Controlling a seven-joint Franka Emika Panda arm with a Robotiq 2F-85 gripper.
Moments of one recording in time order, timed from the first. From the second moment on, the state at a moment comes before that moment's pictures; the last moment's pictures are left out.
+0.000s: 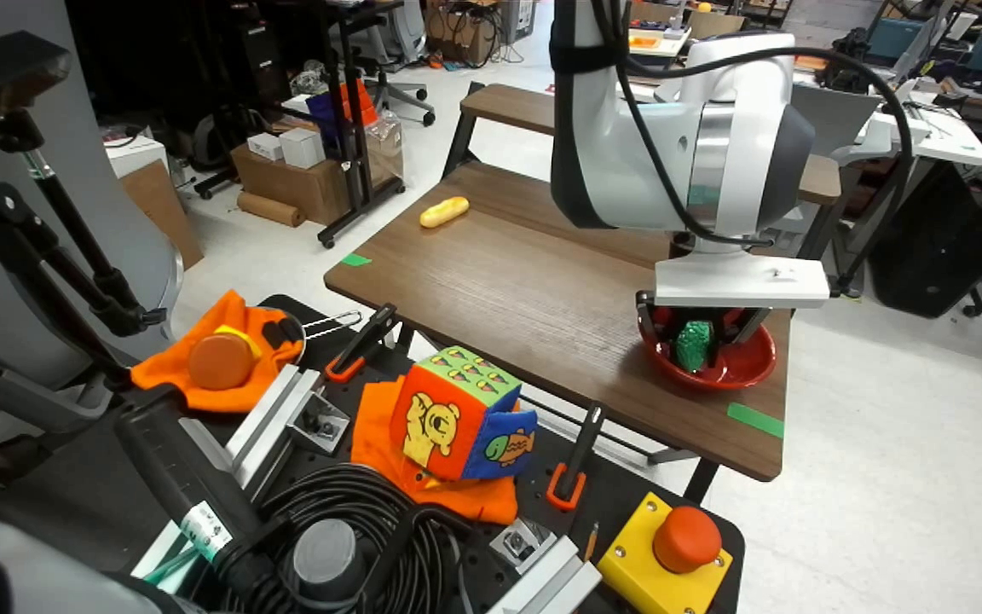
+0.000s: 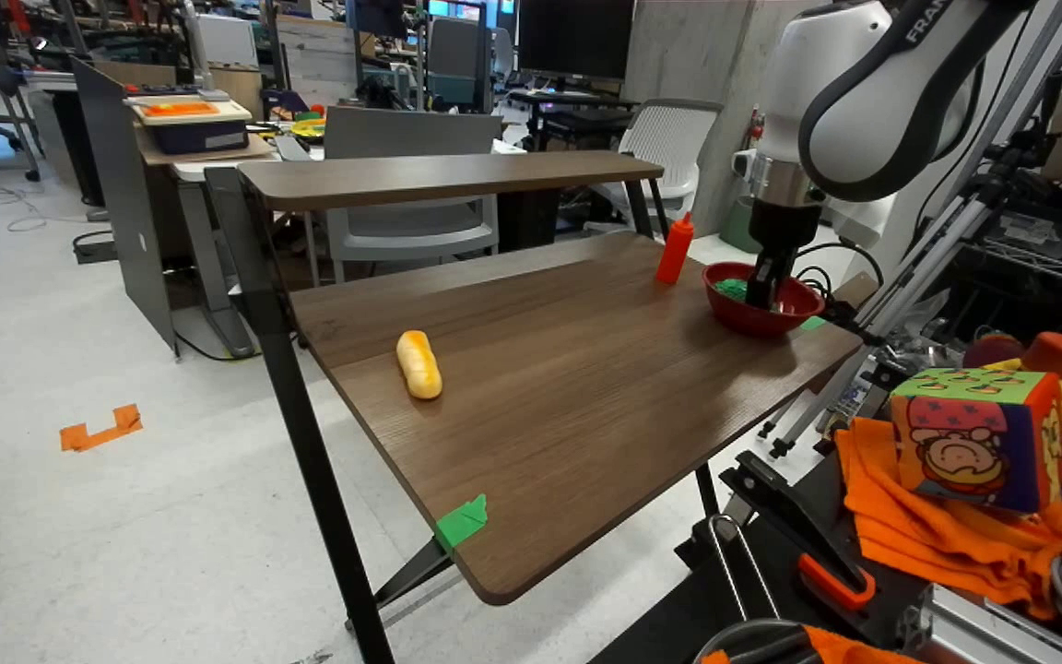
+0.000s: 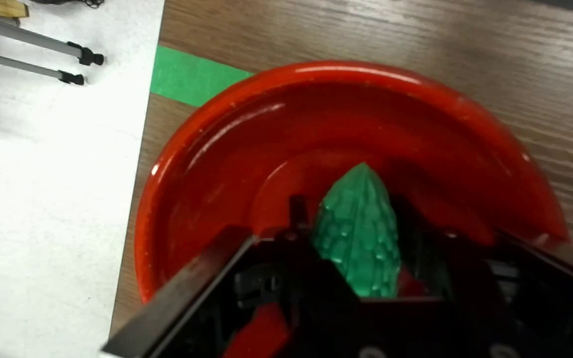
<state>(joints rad) -0.07 0.63 -0.22 -2.14 -0.38 2.78 -0.24</state>
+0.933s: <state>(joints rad) -0.19 0.15 0.05 -2.45 0.02 2.77 -0.42</state>
